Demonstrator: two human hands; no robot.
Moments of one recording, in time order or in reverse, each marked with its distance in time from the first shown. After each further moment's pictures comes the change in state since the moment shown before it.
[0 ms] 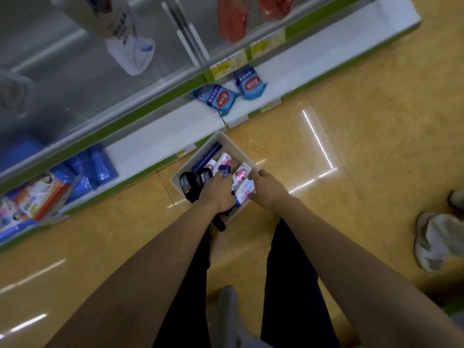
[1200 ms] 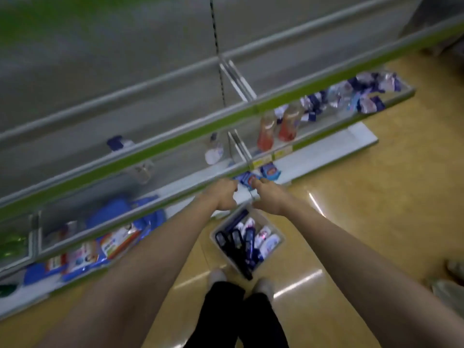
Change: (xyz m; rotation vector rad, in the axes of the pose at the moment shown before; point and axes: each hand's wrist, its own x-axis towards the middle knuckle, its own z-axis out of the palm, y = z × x) left_hand -0.220 -0.018 -0.217 0.232 0.228 0.126; right_hand -0.191 -0.204 -0.151 -0.216 0.243 -0.162
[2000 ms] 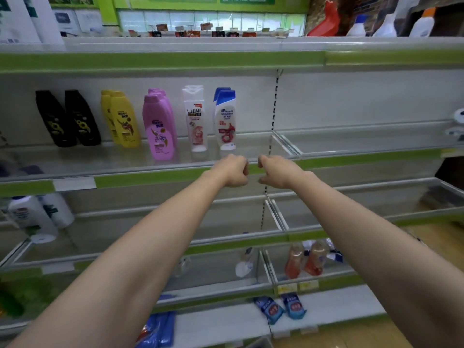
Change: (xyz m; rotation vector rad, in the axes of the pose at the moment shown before) left_hand -0.176 -0.001 -0.290 -0.068 0.738 -0.116; right_hand -0.067 -0.168 -0.292 -0.401 0.568 -0.307
